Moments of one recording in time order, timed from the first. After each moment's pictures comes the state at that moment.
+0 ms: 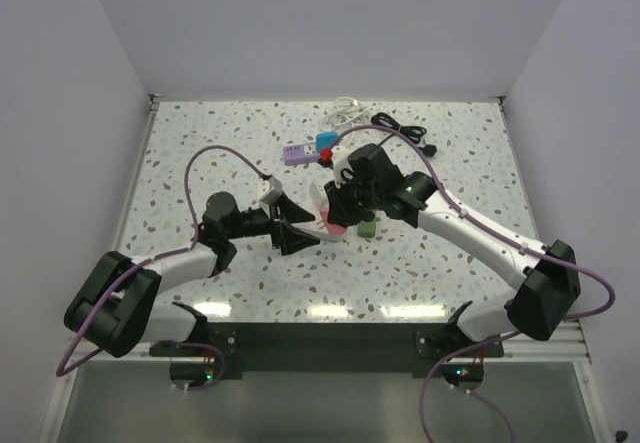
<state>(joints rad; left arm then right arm) -0.46 1.31 0.40 0.92 0.92 -0.36 0.77 1.43 1.24 -0.61 -0.18 0.12</state>
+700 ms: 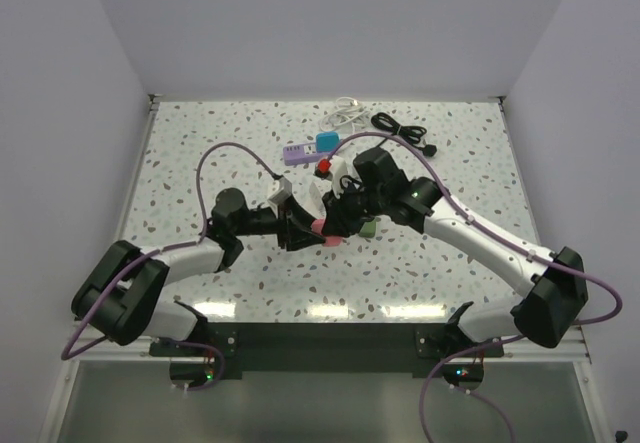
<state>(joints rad) -0.50 1.38 0.45 0.92 0.96 -0.36 0.77 1.37 1.18 -0.57 -0.42 0.02</state>
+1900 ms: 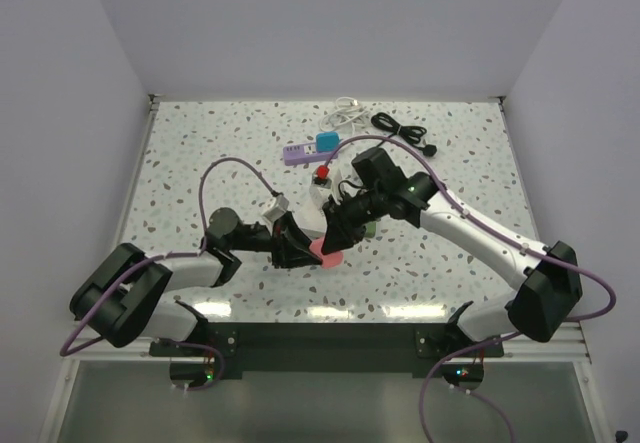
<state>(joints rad) -0.56 1.37 0.32 1.18 1.08 -0.54 0.74 1.41 1.22 -0.68 -0.69 0.01</state>
